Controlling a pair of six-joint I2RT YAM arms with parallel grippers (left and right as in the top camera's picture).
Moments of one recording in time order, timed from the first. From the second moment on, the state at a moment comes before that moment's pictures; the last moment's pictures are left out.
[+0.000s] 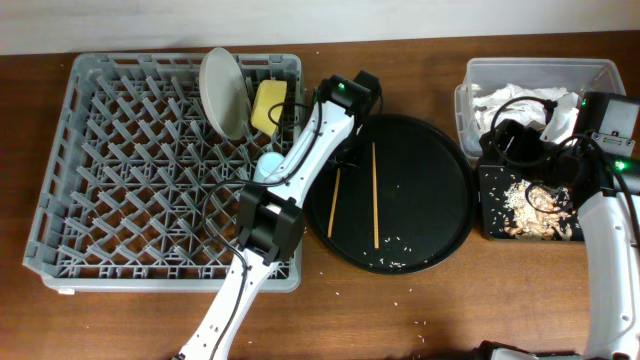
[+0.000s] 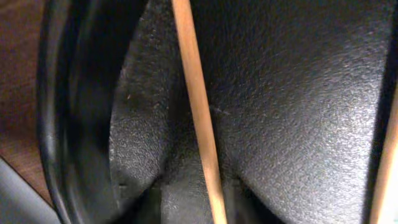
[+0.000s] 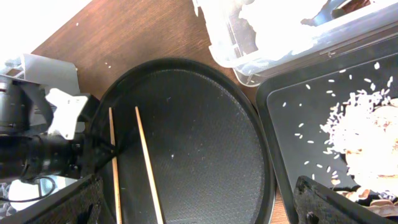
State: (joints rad) left arm -0.58 2.82 2.81 -1.59 -0.02 -0.23; right arm -0.29 1.38 1.27 -0.88 -0.36 0.26
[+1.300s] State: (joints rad) left arm -0.22 1.91 1.54 -1.03 -0.19 -0.11; right arm -0.29 1.38 1.26 -0.87 -0.36 0.26
